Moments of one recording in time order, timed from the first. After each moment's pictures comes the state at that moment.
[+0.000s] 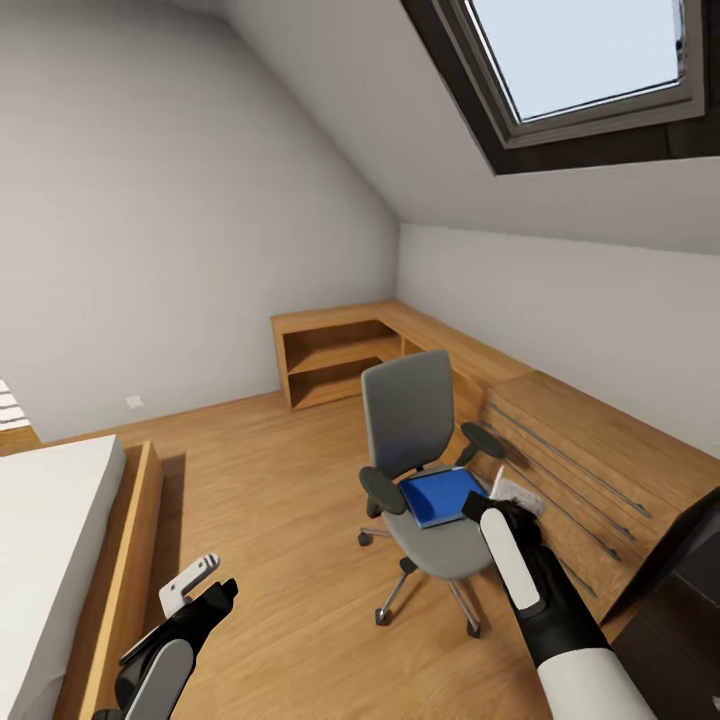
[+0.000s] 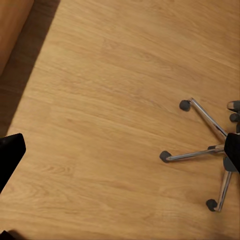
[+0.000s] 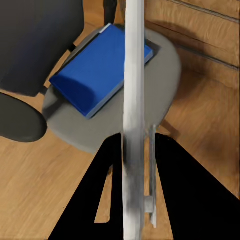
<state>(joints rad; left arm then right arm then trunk) -0.09 0.02 -0.09 -1.56 0.83 0.43 0.78 -0.54 0.05 0.04 -1.19 -0.60 0.58 -0.70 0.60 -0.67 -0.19</state>
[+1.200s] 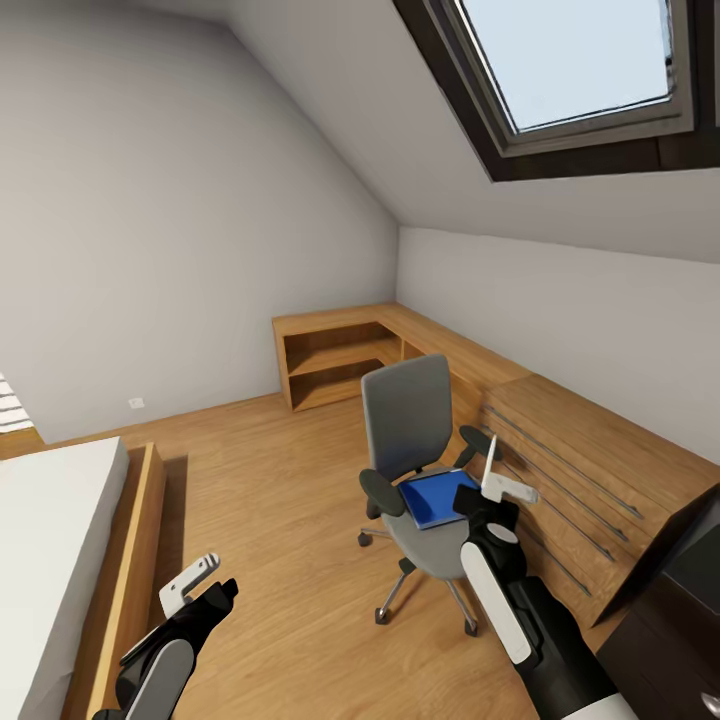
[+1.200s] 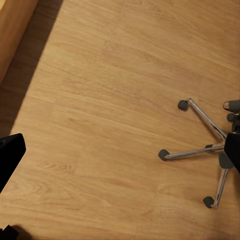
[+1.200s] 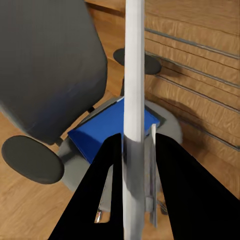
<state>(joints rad) -0.09 0.02 -0.10 -1.56 0.83 0.43 0.79 -0.44 0.01 0.25 -1.34 -0.44 0.36 -0.70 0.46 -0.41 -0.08</state>
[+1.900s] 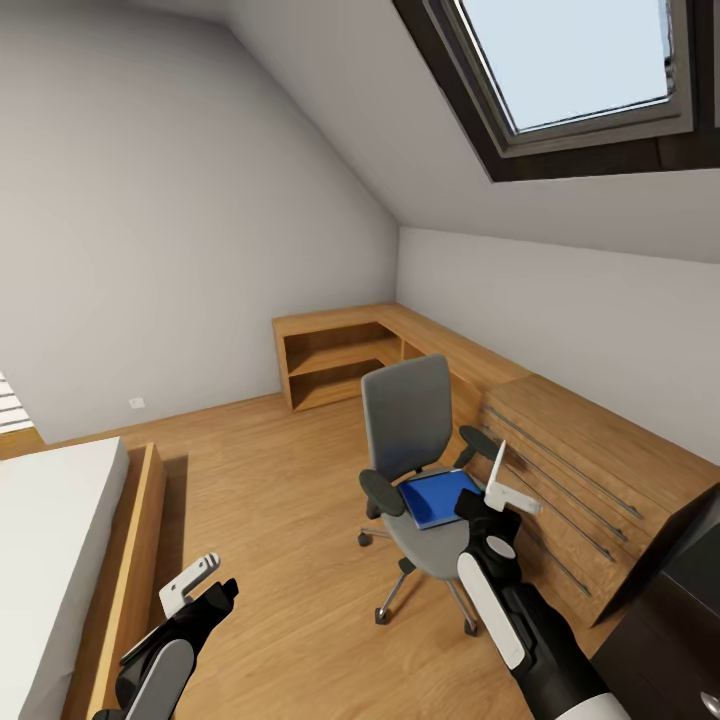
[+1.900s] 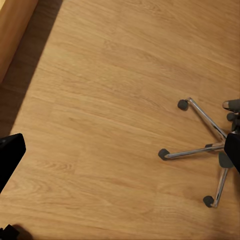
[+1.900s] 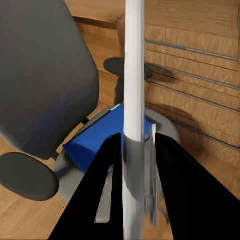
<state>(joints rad) -0.09 0.02 -0.10 -1.56 0.83 0.43 0.79 -0.44 0.02 0.25 -1.23 -0.44 0.17 -0.70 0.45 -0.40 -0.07</state>
